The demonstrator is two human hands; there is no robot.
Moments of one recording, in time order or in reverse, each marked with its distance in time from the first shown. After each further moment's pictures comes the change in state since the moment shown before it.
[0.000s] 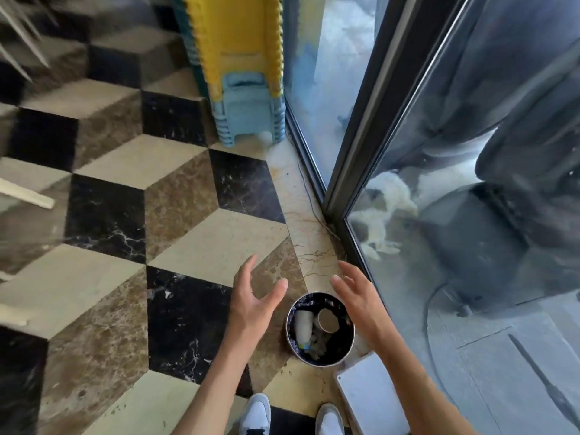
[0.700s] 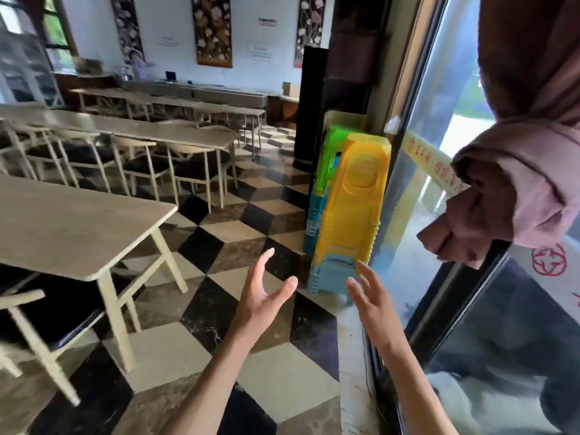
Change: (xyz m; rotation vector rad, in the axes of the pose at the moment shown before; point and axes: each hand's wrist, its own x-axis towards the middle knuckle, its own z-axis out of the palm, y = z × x) left_hand -0.132 0.305 -0.251 -0.098 0.429 0.476; right_hand -0.201 -0.396 -0.023 0.057 -0.180 -0.764
